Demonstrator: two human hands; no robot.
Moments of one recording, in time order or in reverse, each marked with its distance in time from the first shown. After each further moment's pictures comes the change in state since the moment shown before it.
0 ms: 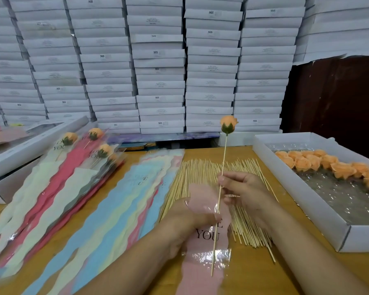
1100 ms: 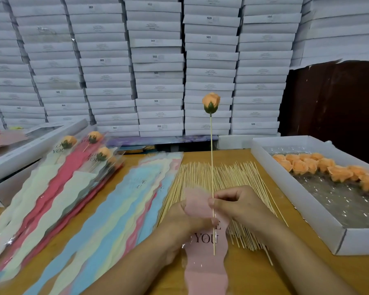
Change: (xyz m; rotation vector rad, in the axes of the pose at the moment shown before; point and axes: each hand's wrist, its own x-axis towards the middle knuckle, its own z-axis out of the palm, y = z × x) left_hand -0.006 0.003 0.001 0.027 0.018 0.055; right_hand -0.025 -0.002 0.007 -0.389 -0.156 -0.099
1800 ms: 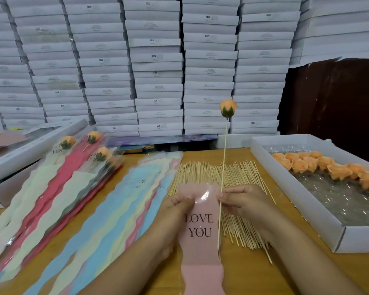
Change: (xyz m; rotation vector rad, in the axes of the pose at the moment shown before) left_hand 0.014 -0.008 -0.011 -0.148 0.109 0.000; right_hand 0.002 0.003 -0.012 0.203 0.098 0.216
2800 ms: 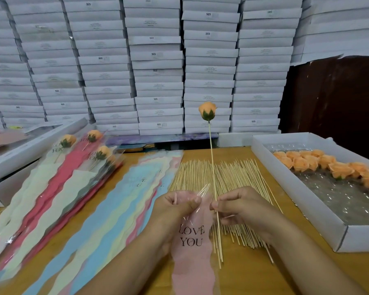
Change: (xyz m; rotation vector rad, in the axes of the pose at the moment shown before) left_hand -0.004 0.006 0.001 -0.114 0.075 0.027; right_hand -0.007 -0.003 0.006 -0.077 -0.130 0.048
